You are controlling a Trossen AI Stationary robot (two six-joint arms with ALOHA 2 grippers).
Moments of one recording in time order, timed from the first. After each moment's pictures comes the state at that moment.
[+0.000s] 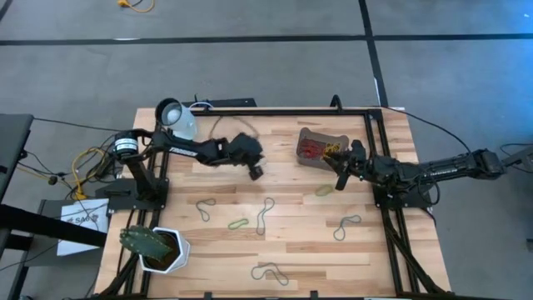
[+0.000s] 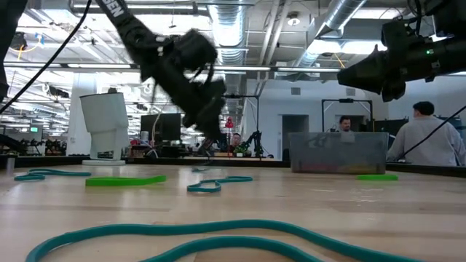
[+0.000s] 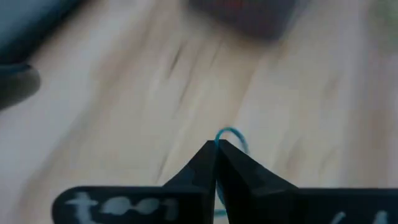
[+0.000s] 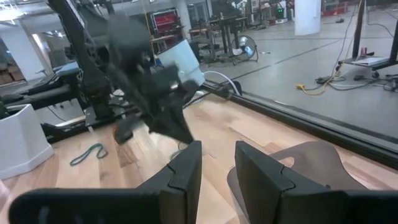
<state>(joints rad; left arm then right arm) 0.26 1.76 0.91 0.15 -0.12 -0.09 0.04 0.58 0.09 0.40 0.47 0.20</state>
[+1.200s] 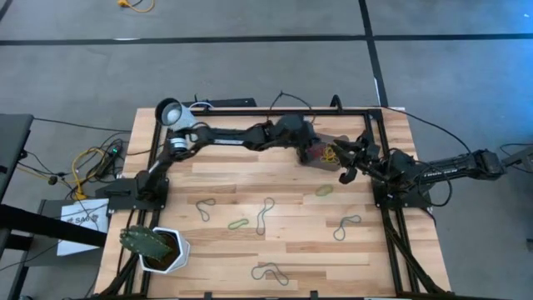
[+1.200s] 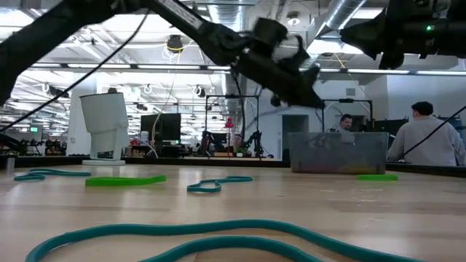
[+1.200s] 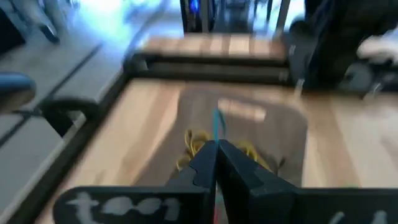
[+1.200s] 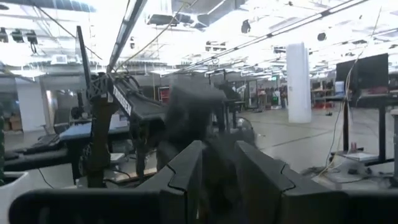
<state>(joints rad) 0.26 2.27 1.78 0.11 0.05 0.11 0.04 0.57 0.09 0.80 0.47 -0.12</state>
